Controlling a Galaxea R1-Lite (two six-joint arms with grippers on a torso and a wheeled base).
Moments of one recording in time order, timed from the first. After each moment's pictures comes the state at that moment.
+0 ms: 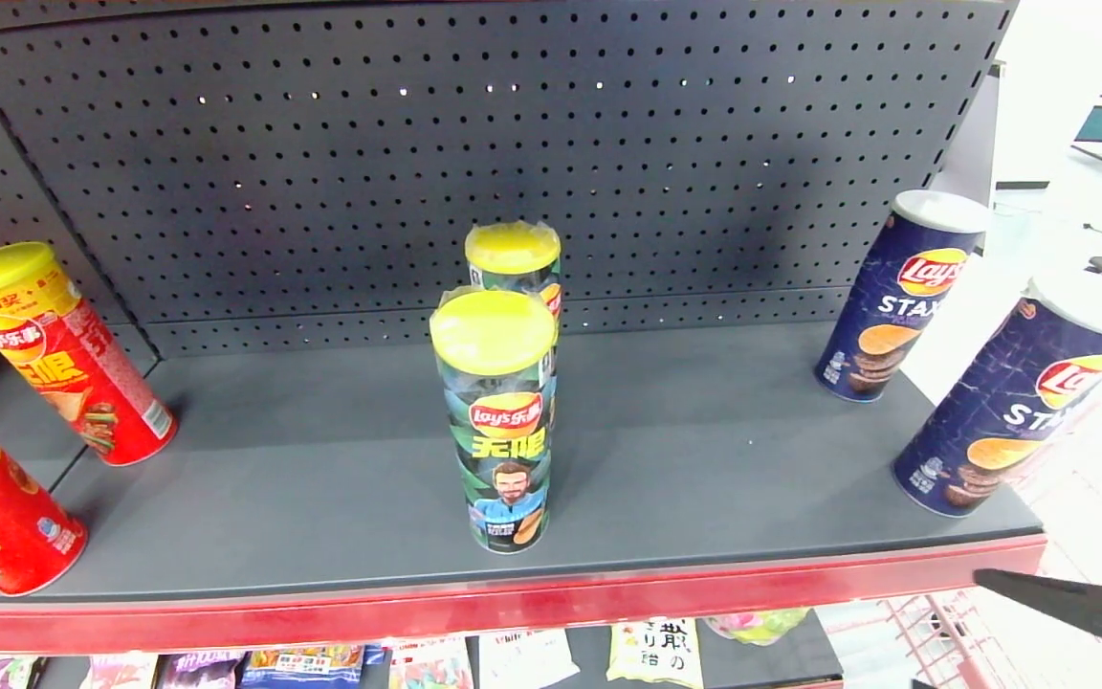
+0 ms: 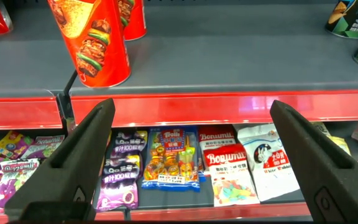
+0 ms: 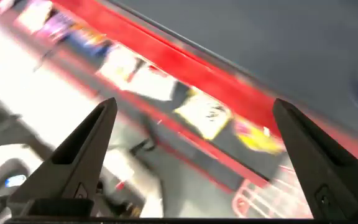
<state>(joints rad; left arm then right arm) 0.00 0.00 0.00 0.00 0.03 -0.01 0.50 0.85 -0.21 -0.24 0.08 -0.09</state>
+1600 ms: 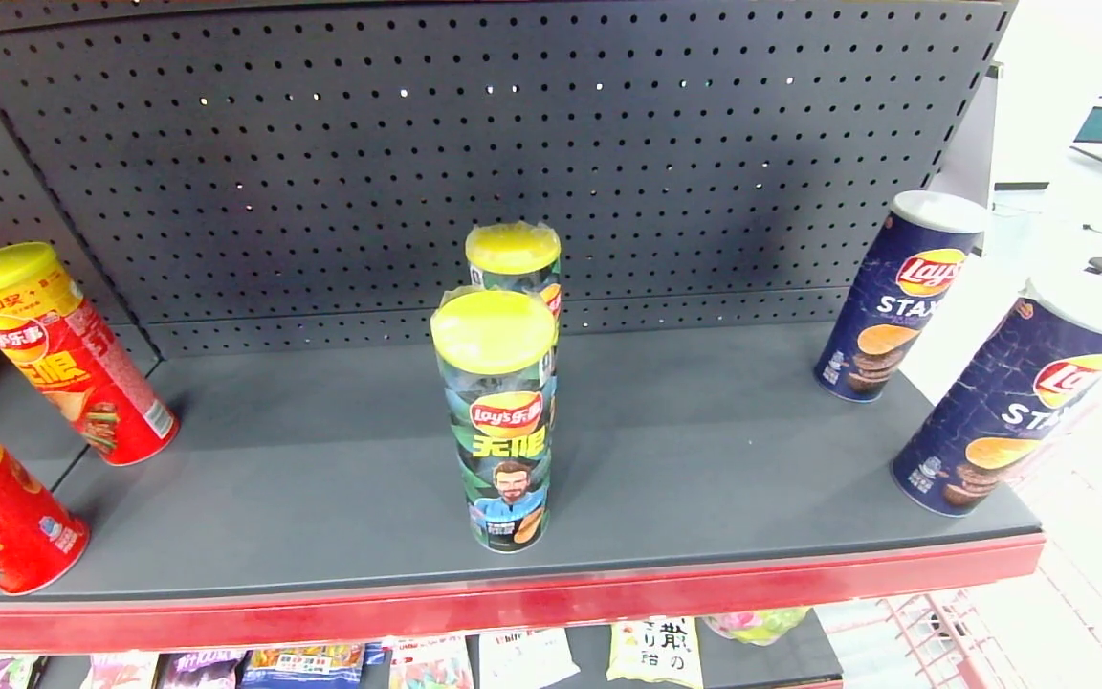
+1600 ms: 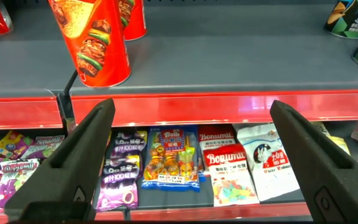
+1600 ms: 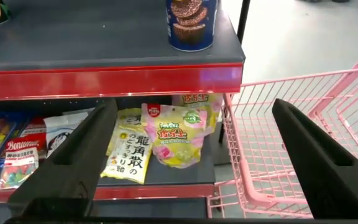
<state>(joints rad) 0.00 0.00 0.00 0.00 0.03 -0.01 0.00 0.00 0.00 0.00 0.04 0.00</state>
